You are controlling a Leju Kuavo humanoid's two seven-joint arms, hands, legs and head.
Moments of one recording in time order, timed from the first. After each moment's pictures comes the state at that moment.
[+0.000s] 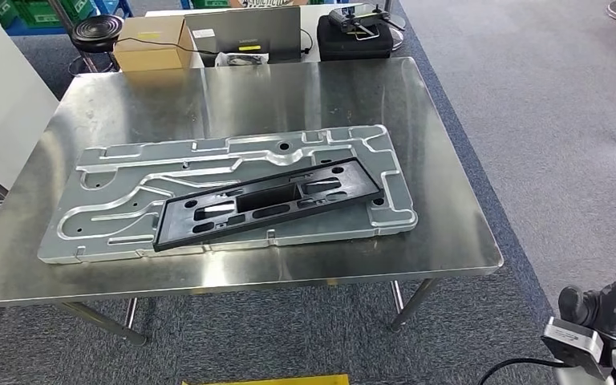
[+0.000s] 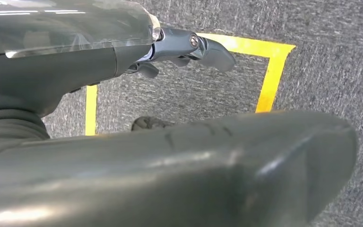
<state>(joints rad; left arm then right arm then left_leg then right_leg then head) -0.06 -0.06 1.39 -0.22 -0.96 -0.06 -0.32 0.13 -0.25 -0.28 -1.85 0.39 -0.62 -0.66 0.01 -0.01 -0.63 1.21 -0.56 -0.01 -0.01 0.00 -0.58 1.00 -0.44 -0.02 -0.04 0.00</state>
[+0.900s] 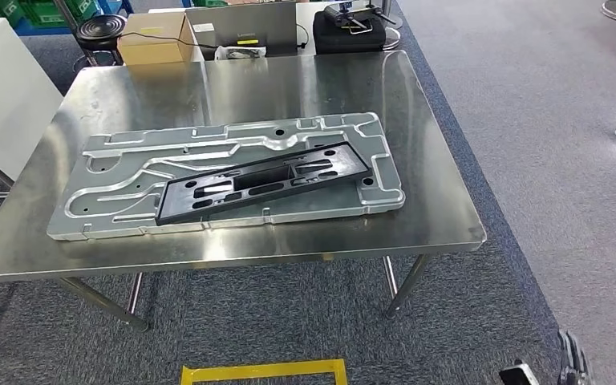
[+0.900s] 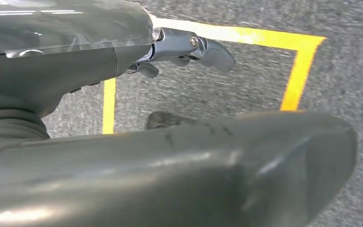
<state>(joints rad) -0.06 -0.07 1.39 -0.22 -0.97 -0.07 -0.32 0.10 0.01 -0.90 -1.00 0.98 -0.42 -0.63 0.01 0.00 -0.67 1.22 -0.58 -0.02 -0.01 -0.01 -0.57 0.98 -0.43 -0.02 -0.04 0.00</state>
